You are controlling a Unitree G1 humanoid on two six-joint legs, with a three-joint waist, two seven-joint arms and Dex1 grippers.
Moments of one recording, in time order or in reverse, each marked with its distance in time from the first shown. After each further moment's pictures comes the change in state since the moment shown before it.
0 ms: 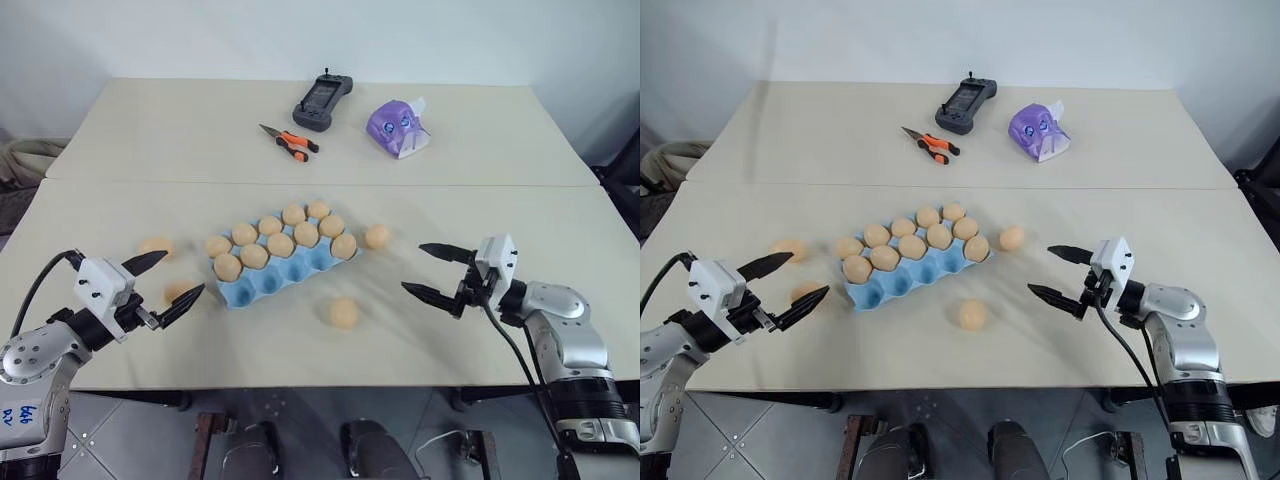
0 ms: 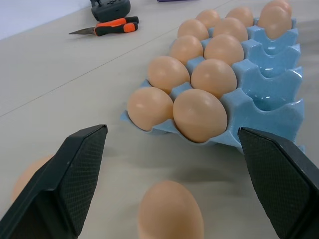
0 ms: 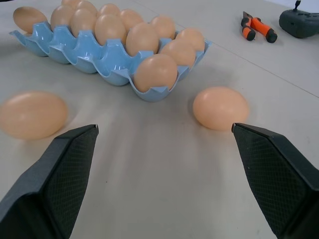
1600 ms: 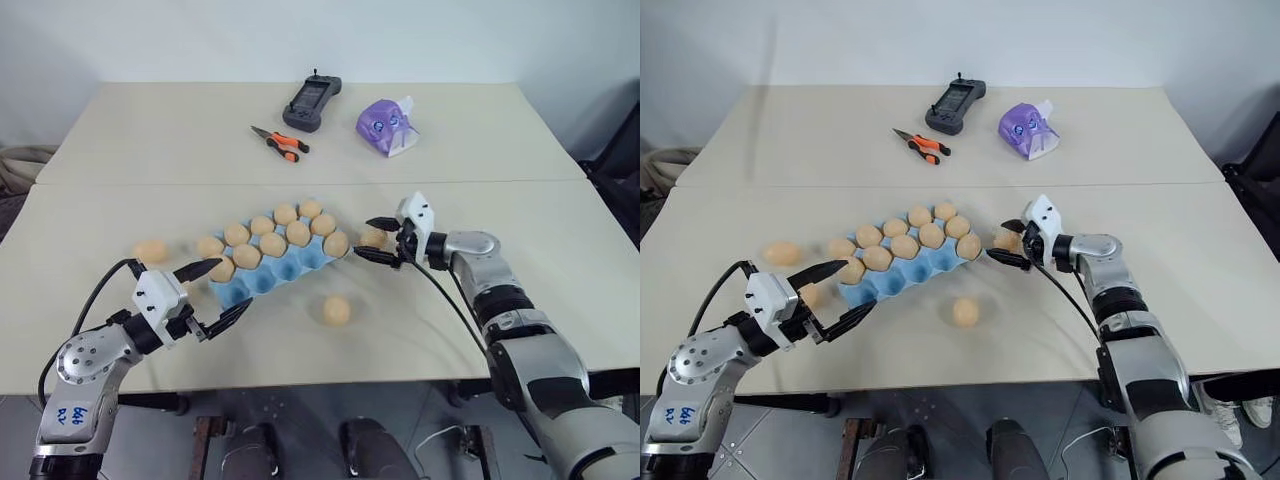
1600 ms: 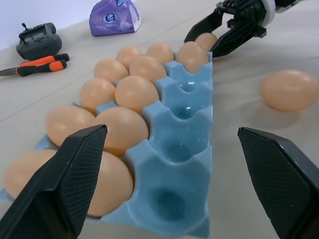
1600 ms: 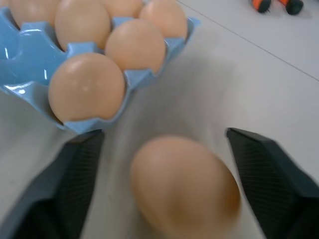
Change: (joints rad) left arm -0.023 -0.087 -0.180 -0.073 0.022 -0.098 0.002; right arm -0.618 0.215 0.166 0.885 -0.277 -0.223 -0.045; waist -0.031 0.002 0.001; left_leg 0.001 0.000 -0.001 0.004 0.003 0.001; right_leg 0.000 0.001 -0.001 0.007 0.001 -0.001
